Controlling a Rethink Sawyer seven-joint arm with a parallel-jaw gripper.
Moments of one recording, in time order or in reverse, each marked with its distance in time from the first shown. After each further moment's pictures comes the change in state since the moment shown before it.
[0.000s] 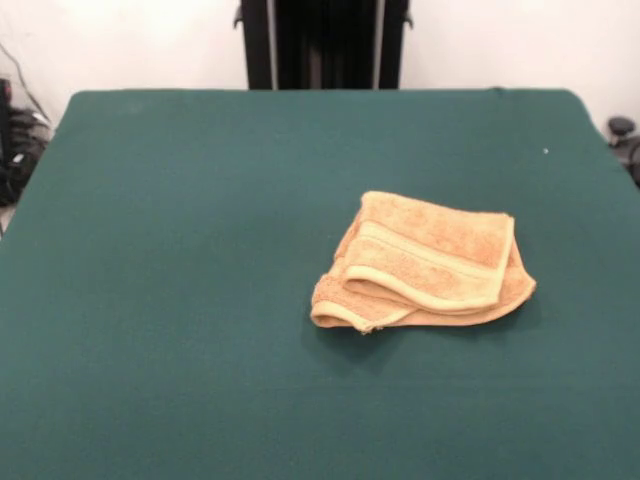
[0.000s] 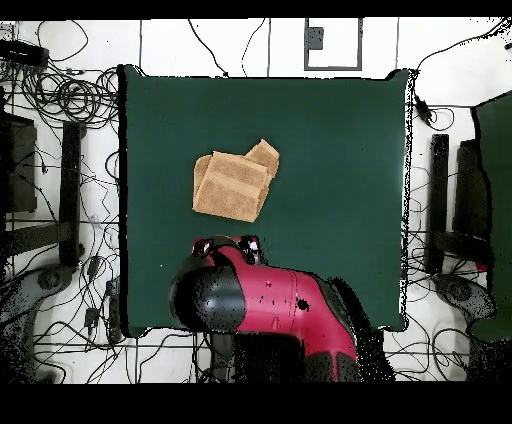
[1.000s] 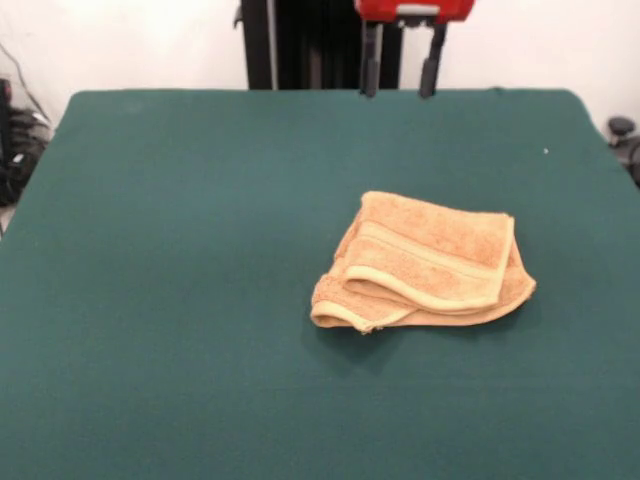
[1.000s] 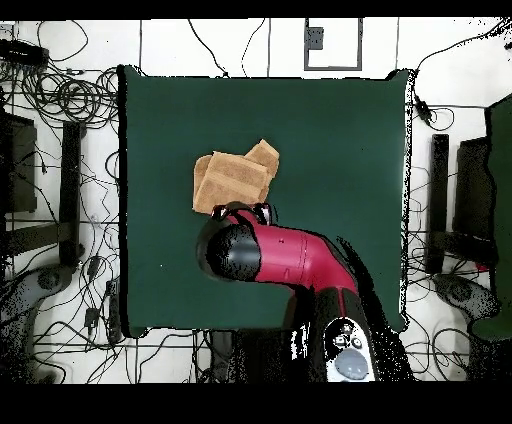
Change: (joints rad) arm -0.031 0.226 0.000 -0.137 -0.004 -0.143 0.000
